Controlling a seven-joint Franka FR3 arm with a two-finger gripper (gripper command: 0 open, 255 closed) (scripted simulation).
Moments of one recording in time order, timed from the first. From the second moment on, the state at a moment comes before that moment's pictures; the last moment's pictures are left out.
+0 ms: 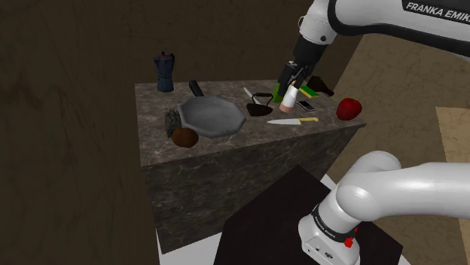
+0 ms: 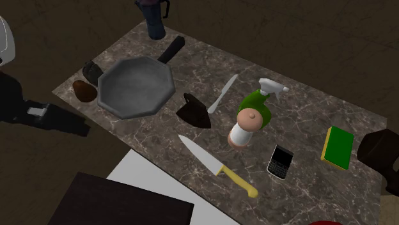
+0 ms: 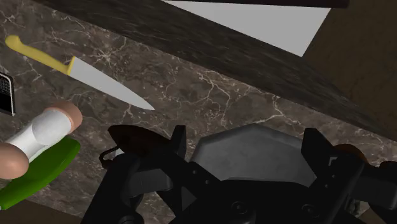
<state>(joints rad) 0.00 -0.83 0.03 -2.38 -0.03 1.67 -0.04</state>
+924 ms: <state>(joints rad) 0.07 -0.52 -0.27 -2.32 -0.08 1.95 -0.54</state>
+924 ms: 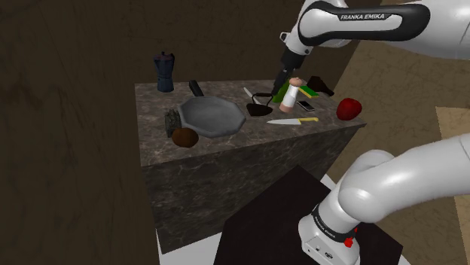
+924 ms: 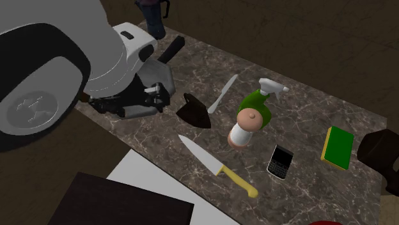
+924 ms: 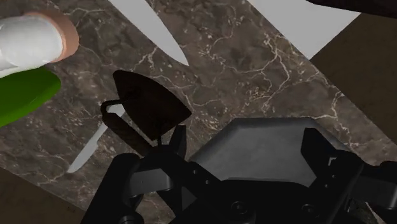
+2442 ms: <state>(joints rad) 0.14 0.13 -0.46 -1.99 0.25 2.16 -1.24</state>
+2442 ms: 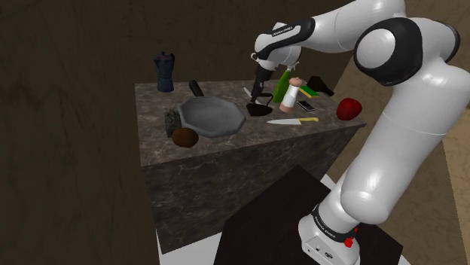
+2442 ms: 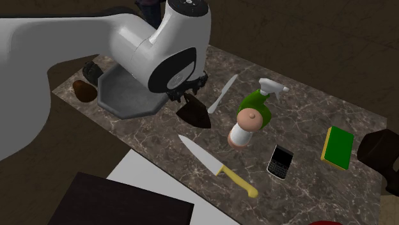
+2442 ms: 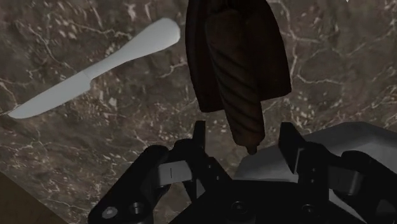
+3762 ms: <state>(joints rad) 0.14 0.08 -0.47 -1.91 0.21 2.05 -1.20</state>
